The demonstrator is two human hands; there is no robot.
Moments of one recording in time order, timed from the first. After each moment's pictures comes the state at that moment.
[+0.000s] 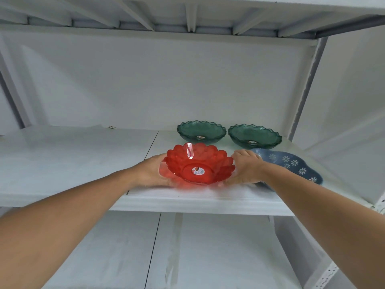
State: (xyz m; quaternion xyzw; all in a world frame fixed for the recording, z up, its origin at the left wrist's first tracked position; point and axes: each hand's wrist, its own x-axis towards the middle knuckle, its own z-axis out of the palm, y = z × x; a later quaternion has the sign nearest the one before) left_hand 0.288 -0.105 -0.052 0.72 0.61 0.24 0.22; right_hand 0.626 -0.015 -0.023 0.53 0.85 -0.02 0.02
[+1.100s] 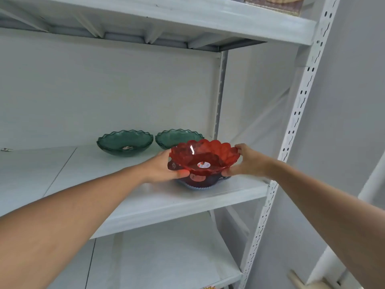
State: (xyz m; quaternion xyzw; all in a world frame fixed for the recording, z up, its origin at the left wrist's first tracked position) left_hand 0.526 -0.019 -0.017 0.82 0.45 0.25 0.26; right_hand 0.857 -0.052 0.014 0.66 0.68 -0.22 -0.23
